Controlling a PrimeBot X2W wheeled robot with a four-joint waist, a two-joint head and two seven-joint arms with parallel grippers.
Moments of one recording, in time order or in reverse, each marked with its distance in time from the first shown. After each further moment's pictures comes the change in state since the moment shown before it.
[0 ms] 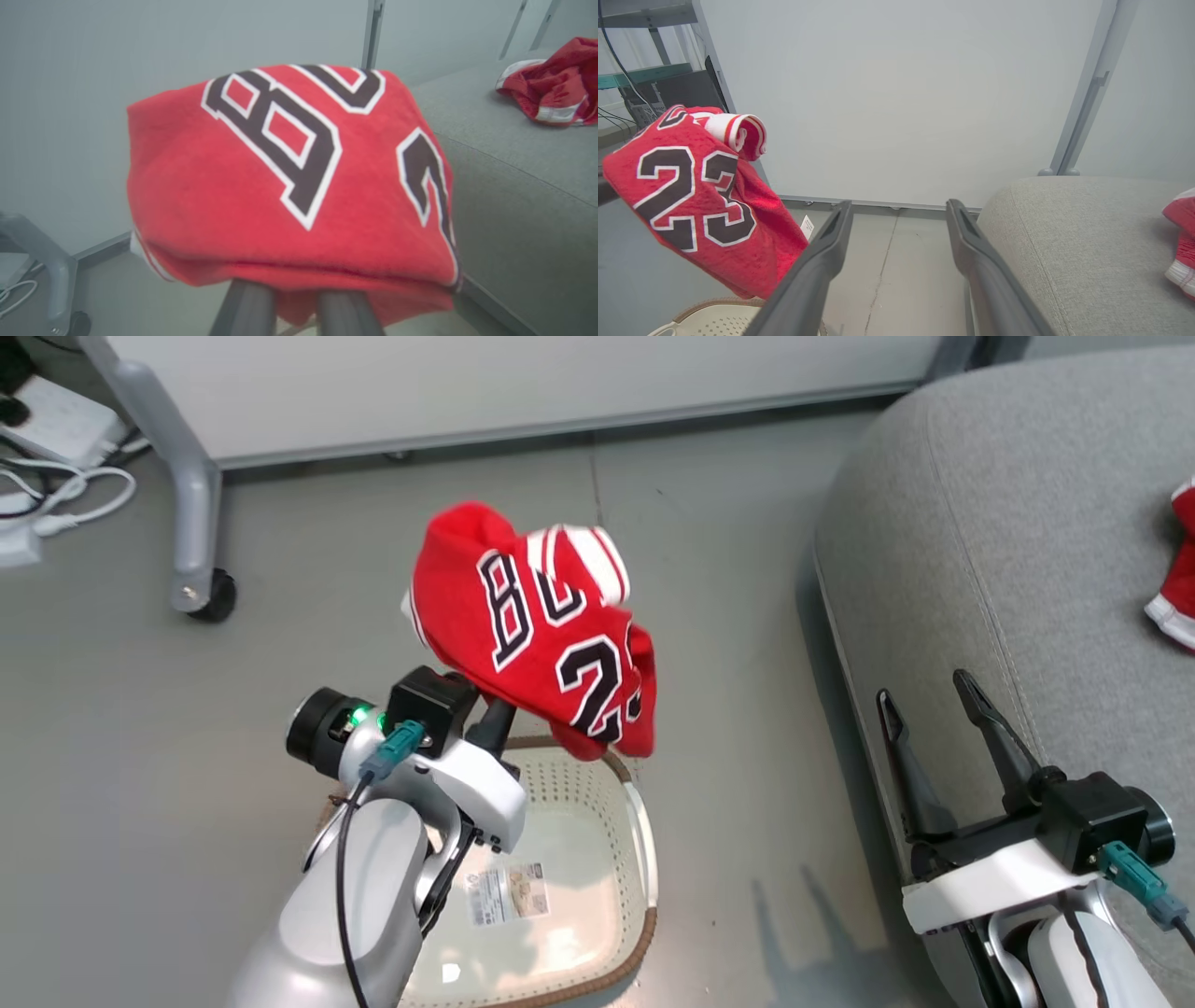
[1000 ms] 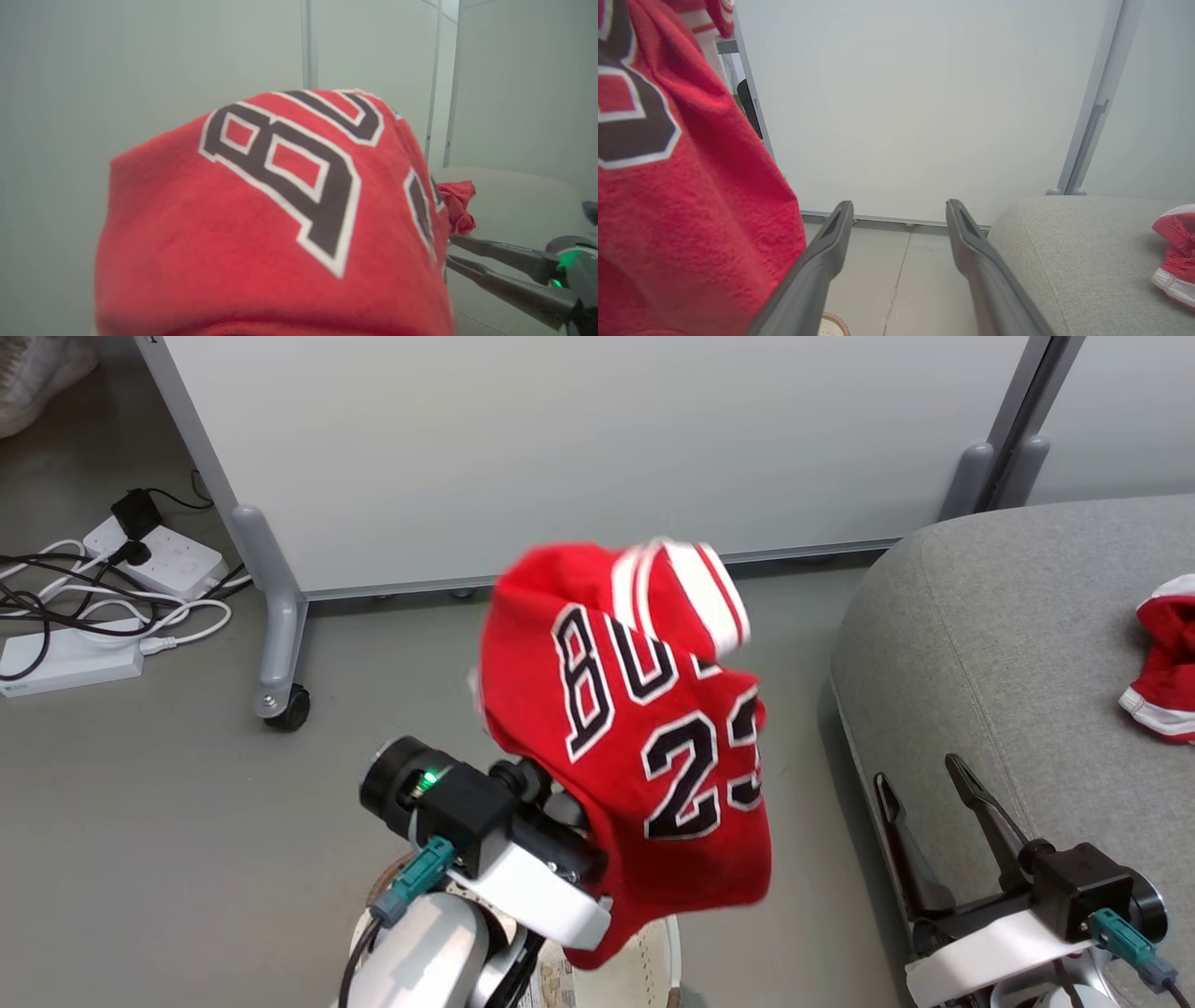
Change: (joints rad) left arm 0.253 -0.001 -0.049 -0.527 -0.053 0.007 0.000; right arm 0.120 -0.017 0.020 0.008 0.029 0.000 0.000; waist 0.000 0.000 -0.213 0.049
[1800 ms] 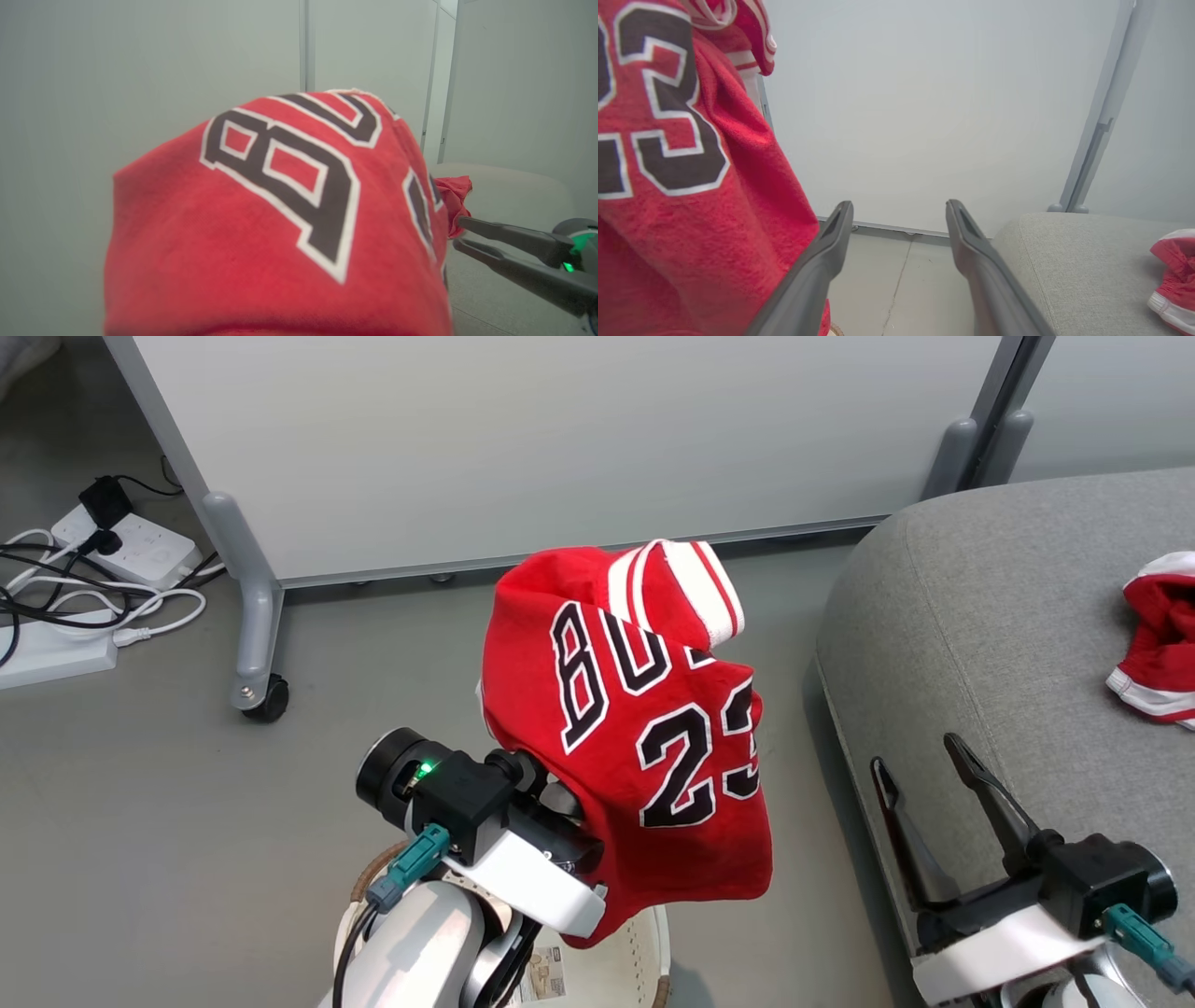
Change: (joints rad) left arm -0.018 0.000 -0.003 0.024 -0.010 -0.012 0.000; right arm -0.006 -0.033 0.021 -0.056 0.020 0.000 0.000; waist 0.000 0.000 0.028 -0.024
